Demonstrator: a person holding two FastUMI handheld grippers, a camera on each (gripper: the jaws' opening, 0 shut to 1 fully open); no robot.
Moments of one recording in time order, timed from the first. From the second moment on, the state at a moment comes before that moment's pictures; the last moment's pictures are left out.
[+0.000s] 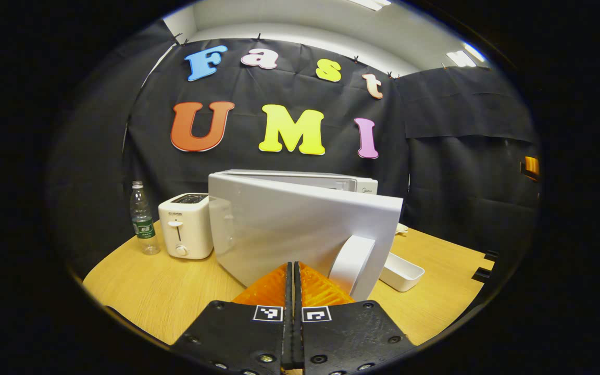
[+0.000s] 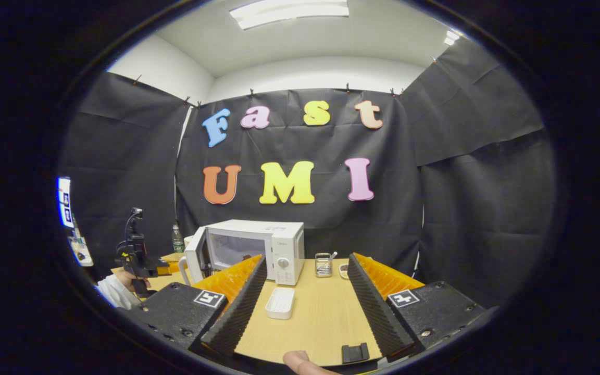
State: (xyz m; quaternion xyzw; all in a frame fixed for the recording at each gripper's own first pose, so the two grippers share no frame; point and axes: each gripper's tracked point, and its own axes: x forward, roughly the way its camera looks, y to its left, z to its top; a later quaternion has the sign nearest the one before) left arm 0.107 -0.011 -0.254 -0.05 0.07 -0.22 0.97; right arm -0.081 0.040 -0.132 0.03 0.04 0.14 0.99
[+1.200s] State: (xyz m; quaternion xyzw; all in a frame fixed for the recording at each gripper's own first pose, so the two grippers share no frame) left arm 0.245 -0.160 -0.255 -0.06 0.05 -0.21 0.97; right arm -0.047 -0.053 -0.146 0.04 0.01 0.10 0.99
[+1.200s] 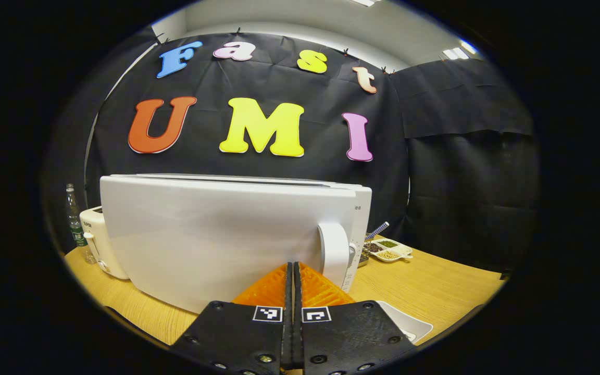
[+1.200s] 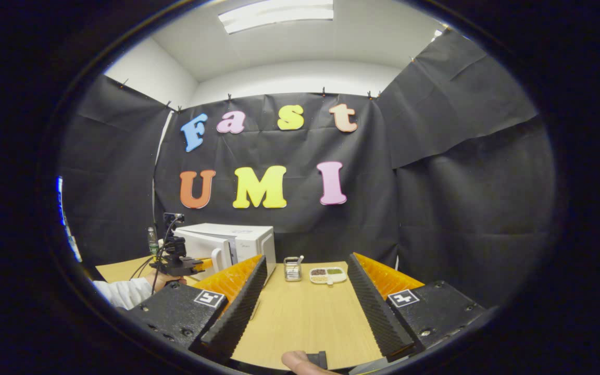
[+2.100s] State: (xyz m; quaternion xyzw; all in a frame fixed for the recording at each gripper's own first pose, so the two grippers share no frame) left arm 0.293 -0.173 -0.248 -0.07 0.06 -0.15 0.98; right arm -0.029 -0.062 -0.155 0.05 0.00 0.10 0.99
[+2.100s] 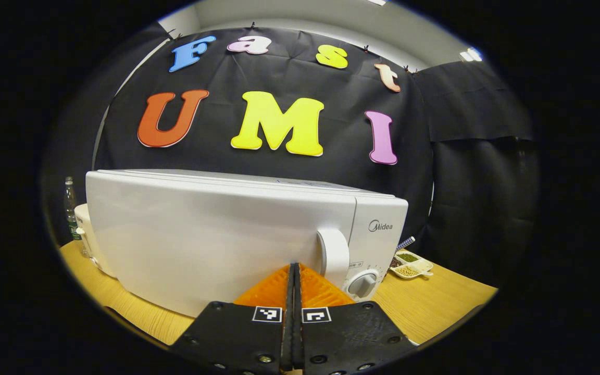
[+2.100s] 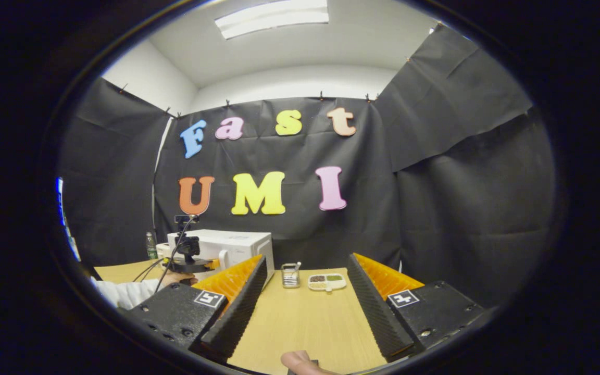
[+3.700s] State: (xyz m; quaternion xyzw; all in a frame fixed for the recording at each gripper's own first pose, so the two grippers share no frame) left arm -0.022 -0.047 -0.084 -0.04 0.02 -0.06 1.00; right arm -0.047 0.000 -0.115 0.05 0.03 0.08 0.99
